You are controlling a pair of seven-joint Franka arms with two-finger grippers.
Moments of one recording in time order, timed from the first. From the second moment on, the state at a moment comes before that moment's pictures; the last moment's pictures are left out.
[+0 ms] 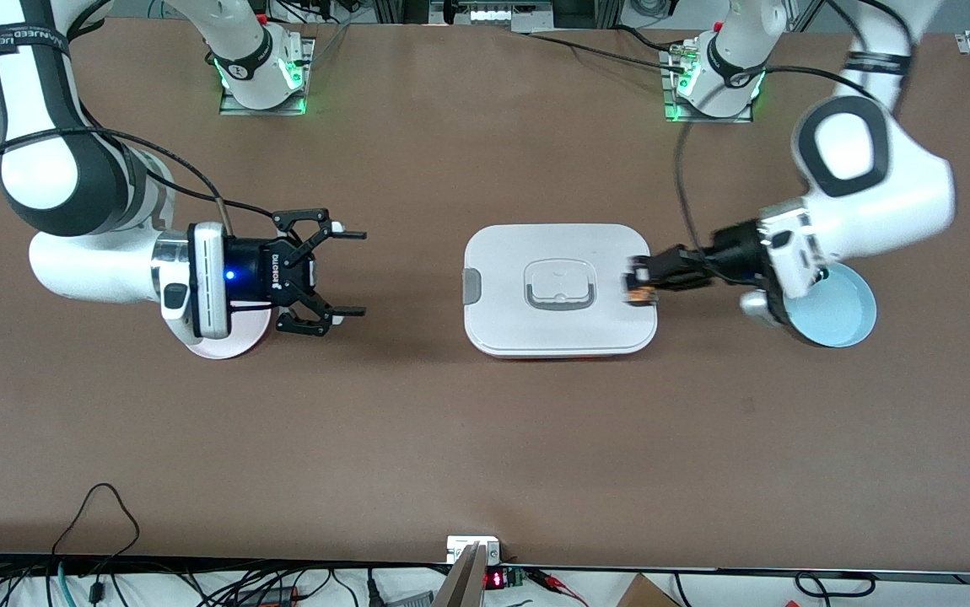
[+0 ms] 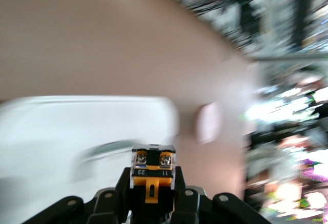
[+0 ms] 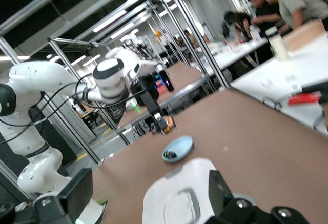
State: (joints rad) left arm 0.16 0.18 -0.28 -1.94 -0.86 2.06 0.26; right arm 0.17 0.37 0.04 -1.67 1.48 1.82 -1.43
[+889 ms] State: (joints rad) left arm 0.21 0.24 -0.02 -2.07 0.06 2.02 0.00; right arm 0.11 0.33 -0.01 -1.67 0.66 1.82 -0.37
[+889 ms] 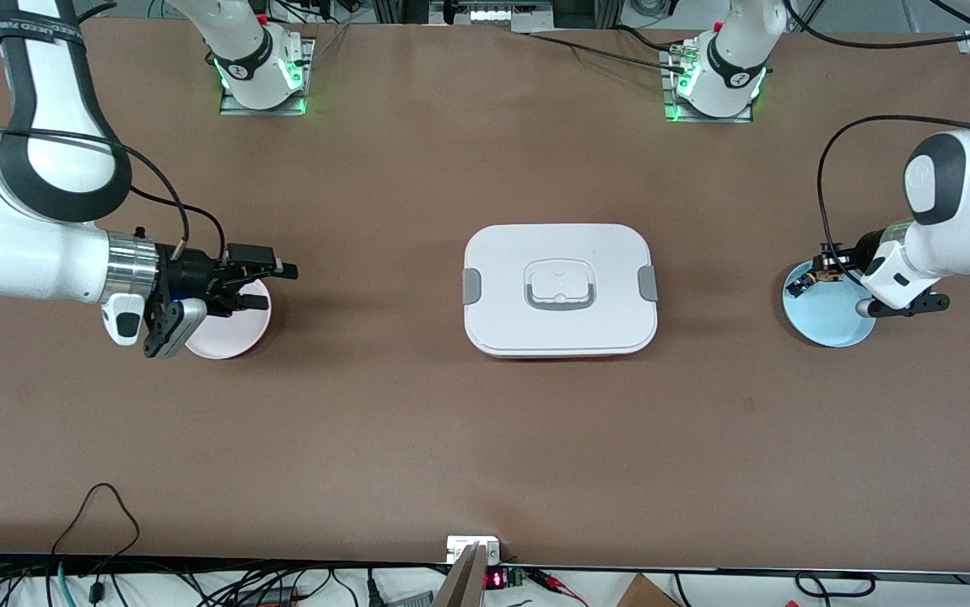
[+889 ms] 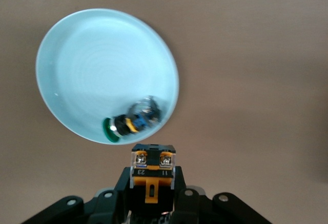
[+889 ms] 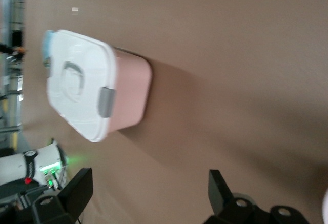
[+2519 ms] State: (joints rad) left arm 0.28 0.48 0.04 -2.07 0.26 2.40 0.00; right arm 0.08 0.19 -0.15 -1.54 -0.03 1.62 -0.04
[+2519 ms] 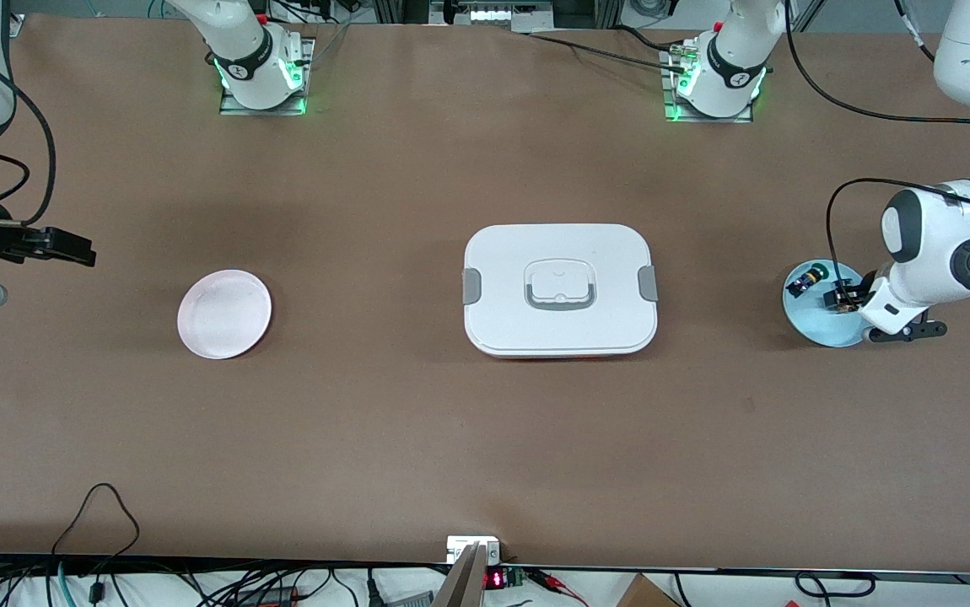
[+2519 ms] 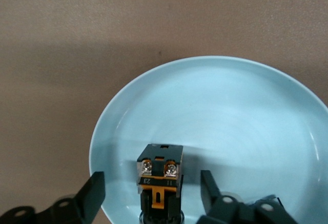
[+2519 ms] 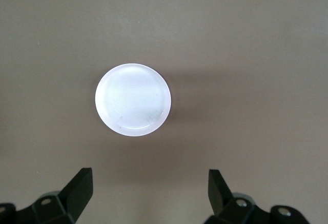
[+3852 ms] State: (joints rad) left arm 0.12 -0.09 -0.12 -1.80 0.11 1.77 -0.08; right arm 0.08 0.09 -0.15 -1.63 -0.03 1.67 -0.04
